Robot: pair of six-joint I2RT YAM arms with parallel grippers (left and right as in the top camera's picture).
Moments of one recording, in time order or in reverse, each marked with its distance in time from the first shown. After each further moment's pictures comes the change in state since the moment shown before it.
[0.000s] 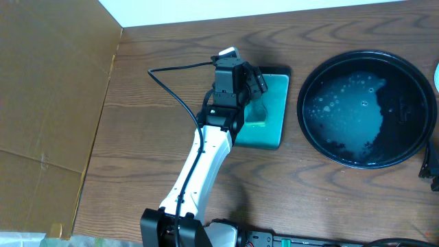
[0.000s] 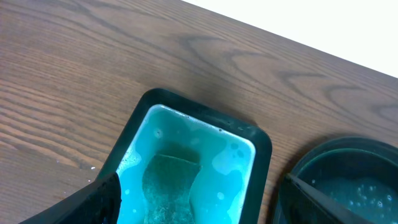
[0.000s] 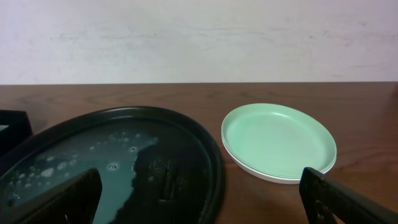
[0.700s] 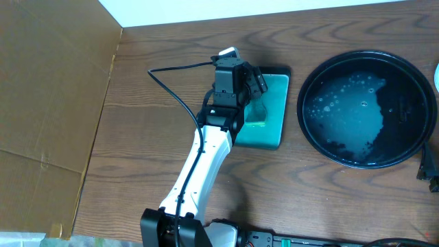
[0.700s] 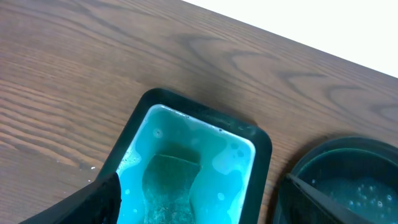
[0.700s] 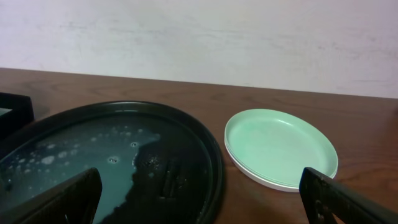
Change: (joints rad) left arm 0.000 0.000 0.000 0.000 0.000 0.000; right arm 0.021 0.000 0.000 0.000 -0.012 -0.079
